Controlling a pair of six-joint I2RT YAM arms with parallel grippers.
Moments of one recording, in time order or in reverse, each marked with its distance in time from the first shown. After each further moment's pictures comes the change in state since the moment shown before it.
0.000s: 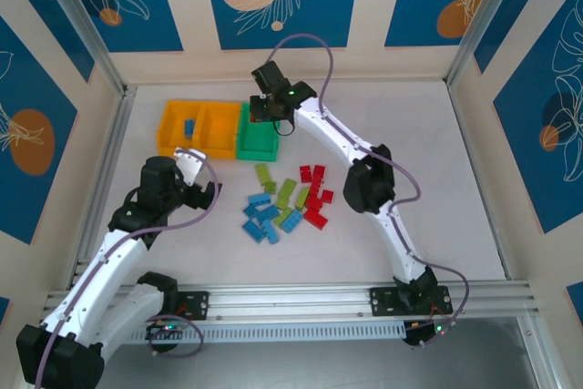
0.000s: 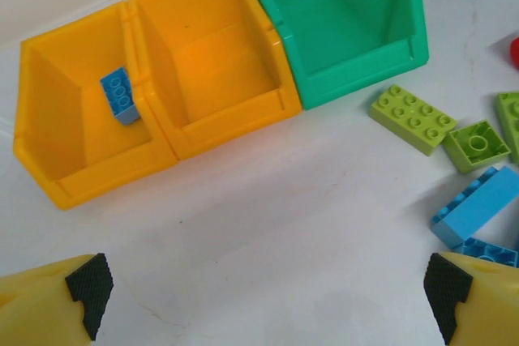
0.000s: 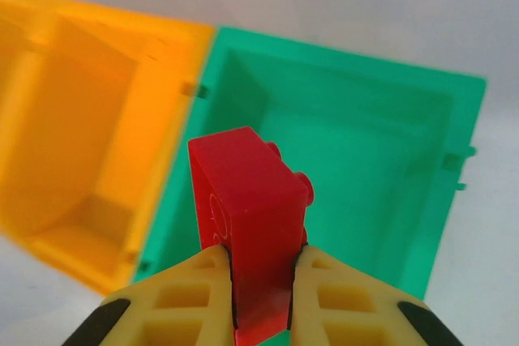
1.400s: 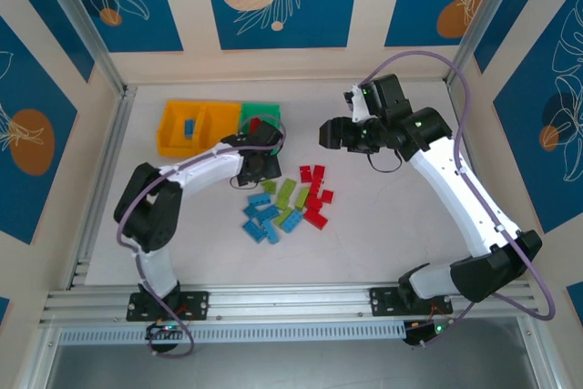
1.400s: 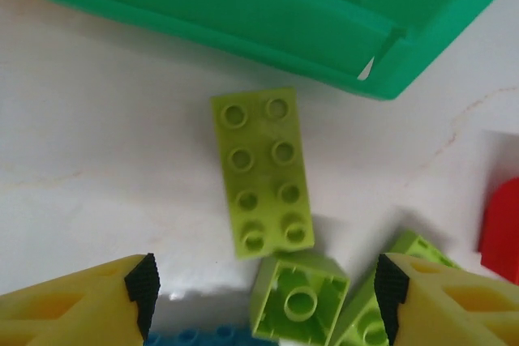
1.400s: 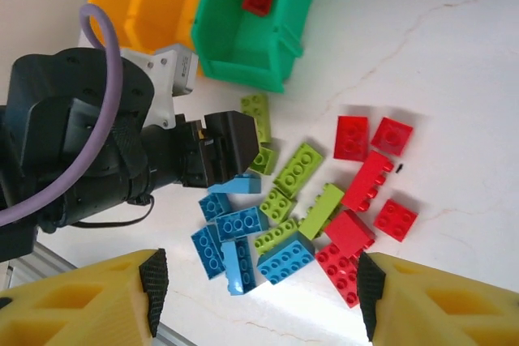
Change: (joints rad) left arm -0.360 1.067 0.674 -0.217 -0.120 -1.056; right arm -0.199 -1.142 -0.933 -0.151 -0.247 -0.010
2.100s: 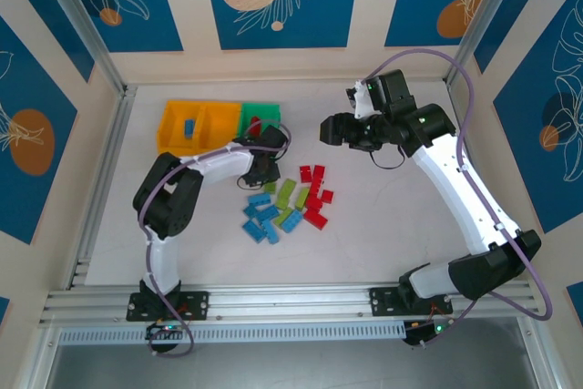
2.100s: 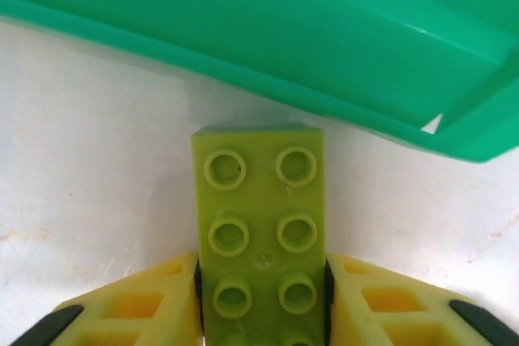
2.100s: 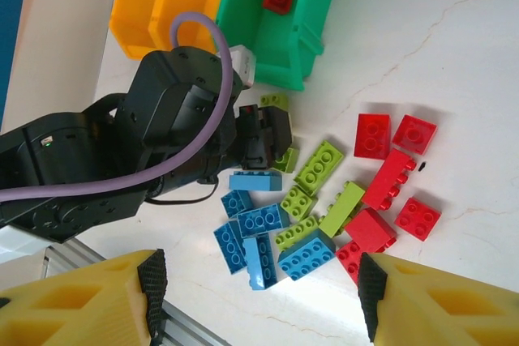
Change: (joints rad) left arm 0.020 0.080 -0.013 0.042 -0.006 0.005; right arm -0.019 0.014 0.031 -0.011 -0.085 0.008
